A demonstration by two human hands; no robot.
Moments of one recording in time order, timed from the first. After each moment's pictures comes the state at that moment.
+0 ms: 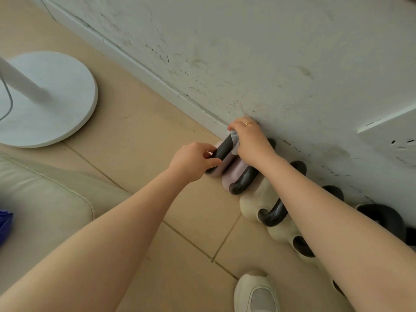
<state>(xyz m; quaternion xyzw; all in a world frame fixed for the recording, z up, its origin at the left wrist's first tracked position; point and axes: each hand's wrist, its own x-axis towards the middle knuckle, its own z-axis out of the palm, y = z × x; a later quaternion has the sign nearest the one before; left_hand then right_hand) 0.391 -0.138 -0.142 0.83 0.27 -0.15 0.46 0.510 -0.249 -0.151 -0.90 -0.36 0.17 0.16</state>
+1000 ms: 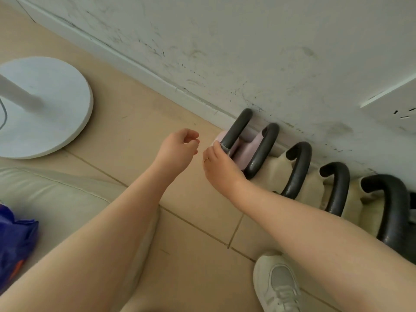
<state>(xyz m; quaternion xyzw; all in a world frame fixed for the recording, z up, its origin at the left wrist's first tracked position) 0.363 -0.108 -0.134 0.75 0.35 -0.07 0.56 0.401 -0.226 -0.166 -0.67 -0.59 -0.08 -0.45</state>
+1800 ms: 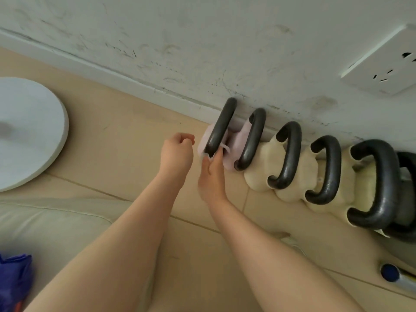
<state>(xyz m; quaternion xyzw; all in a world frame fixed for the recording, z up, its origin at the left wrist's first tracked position) 0.371 -0.124 -0.148 0.70 0.39 -0.04 0.60 0.357 -0.203 -0.198 -0.78 0.07 0.15 0.60</state>
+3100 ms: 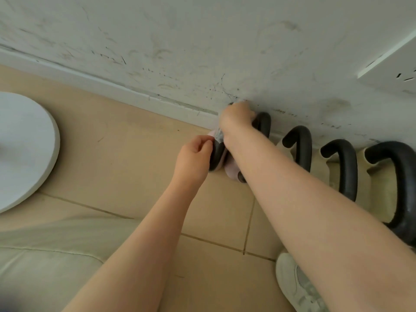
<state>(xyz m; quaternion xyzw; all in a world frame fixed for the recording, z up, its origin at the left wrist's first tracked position) 0.395 -0.140 -0.152 0.72 0.31 -0.07 0.62 0.495 -0.193 -0.135 -0.86 0.22 0.20 0.41</state>
